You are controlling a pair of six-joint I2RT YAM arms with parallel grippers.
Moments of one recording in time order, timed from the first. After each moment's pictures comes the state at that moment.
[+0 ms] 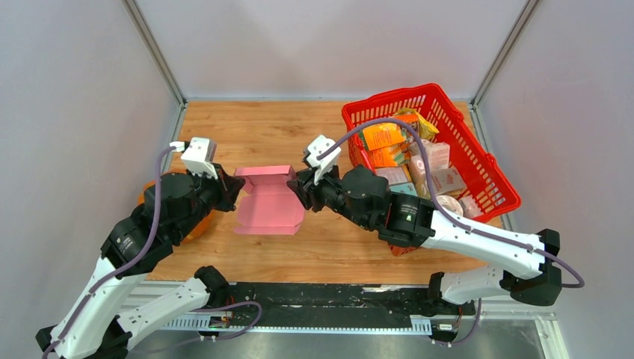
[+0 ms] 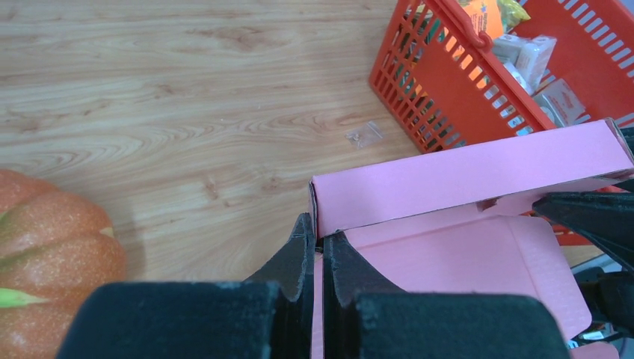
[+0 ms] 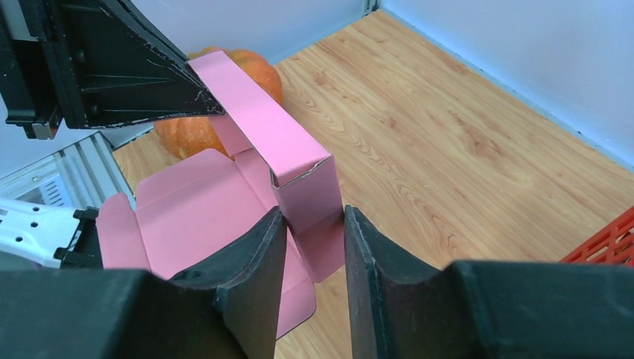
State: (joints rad) left arm -0.75 0.69 1.22 -0.86 -0.30 -0.38; right arm 1.26 1.25 1.34 -0.23 0.35 0.09
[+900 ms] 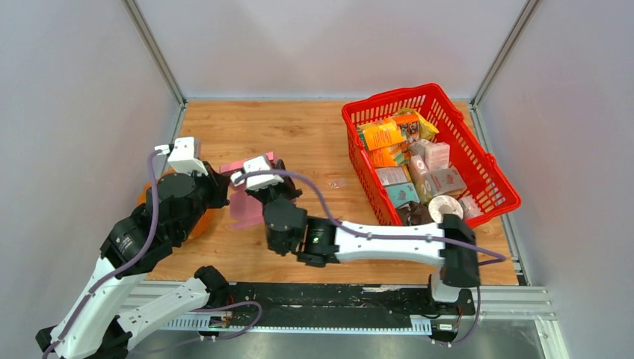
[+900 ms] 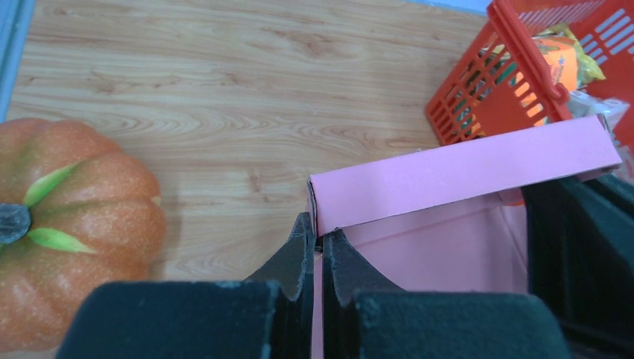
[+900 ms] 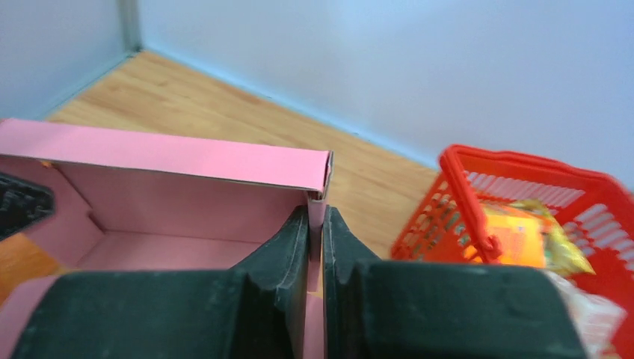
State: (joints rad) left arm -0.74 0.69 1.22 -0.91 -0.49 -0.48; right arm 1.43 1.68 1.53 0.18 1.16 -0.29
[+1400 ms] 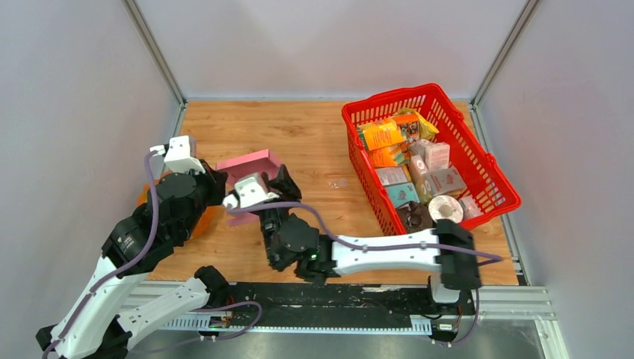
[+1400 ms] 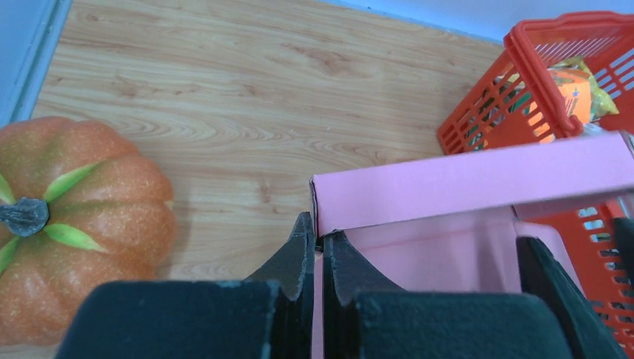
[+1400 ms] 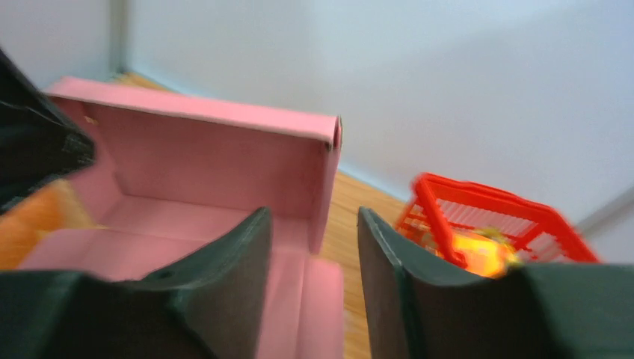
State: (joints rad) left arm -0.74 0.69 1.22 -0.91 -0.59 -0.51; right arm 1.52 1.83 1.47 0.93 1.30 -0.94
